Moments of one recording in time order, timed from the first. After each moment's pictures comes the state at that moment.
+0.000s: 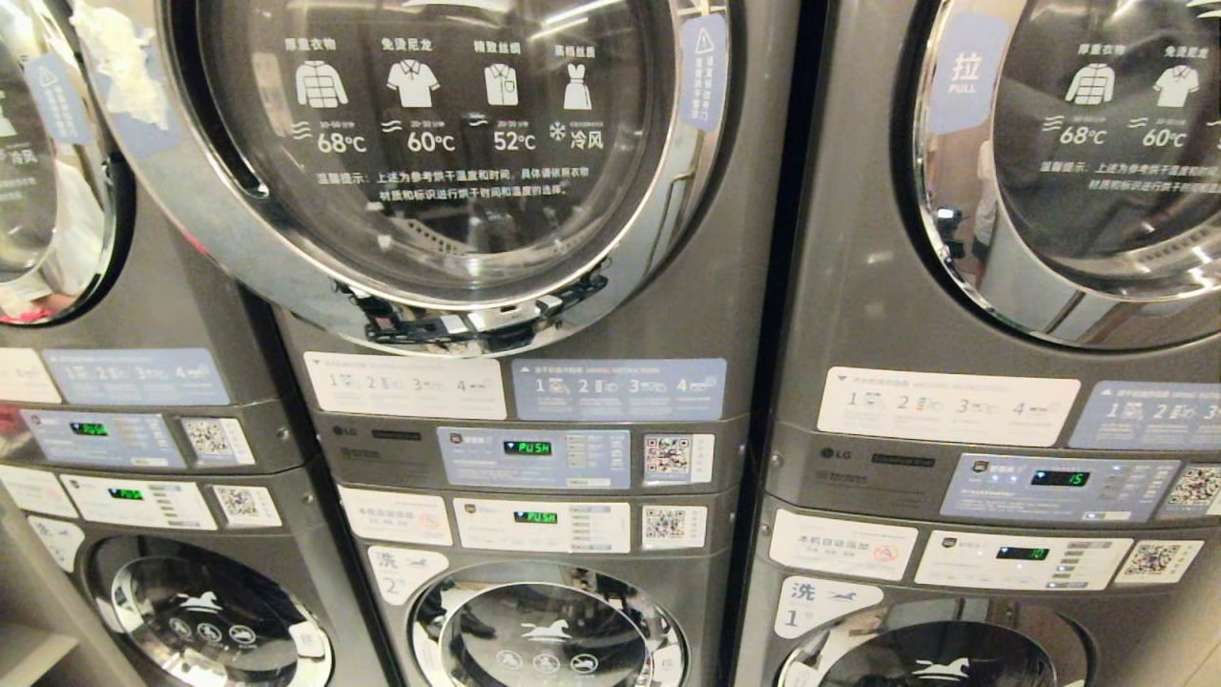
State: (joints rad) left arm -0.01 0.00 0.00 0.00 0.00 0.01; right arm -0.01 0.00 -0.01 0.03 0.04 -0.12
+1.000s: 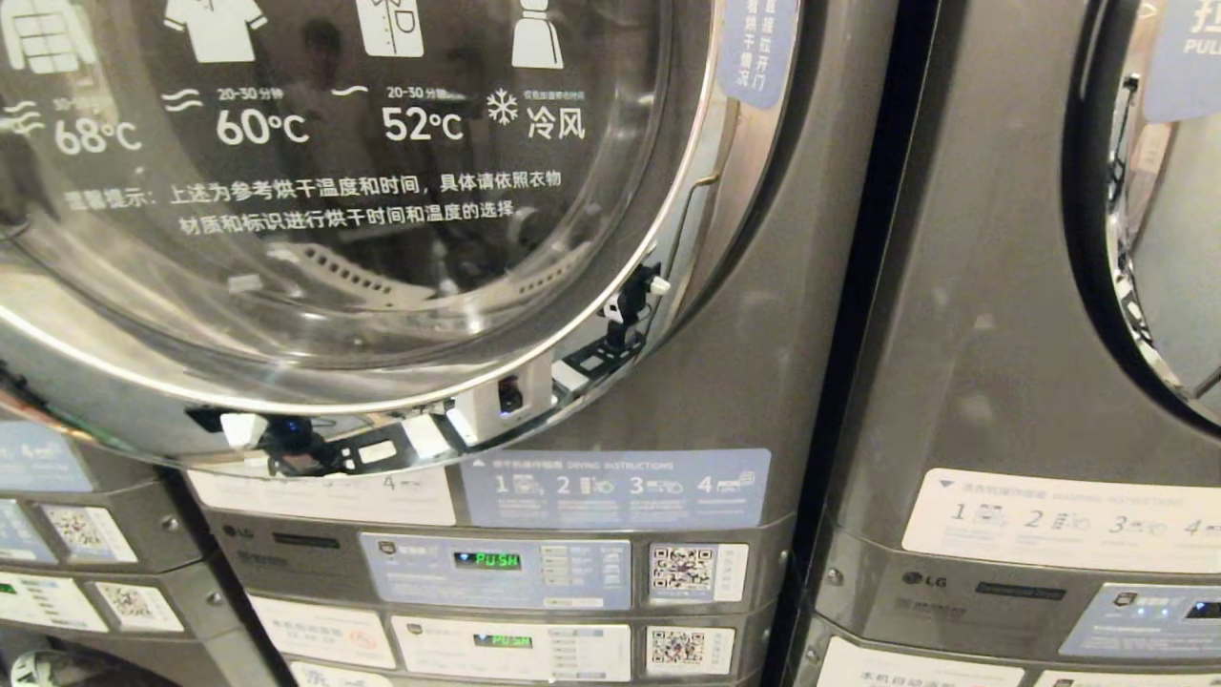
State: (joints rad) left arm -0.01 0.00 0.00 0.00 0.00 0.00; right arm -0.01 0.00 0.00 0.00 0.03 -0.11
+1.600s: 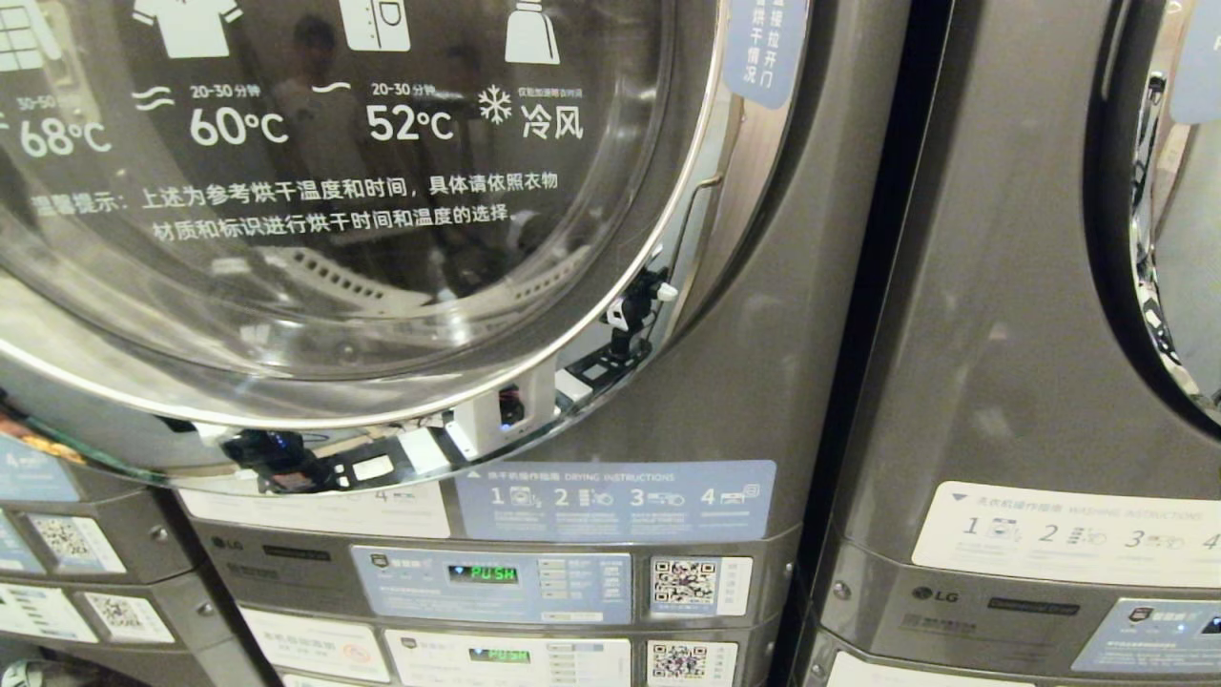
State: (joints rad) left arm -0.01 0.00 -0.10 -0.06 -0.09 0.11; right arm -0.01 0.00 0.00 0.00 0.03 -0.10
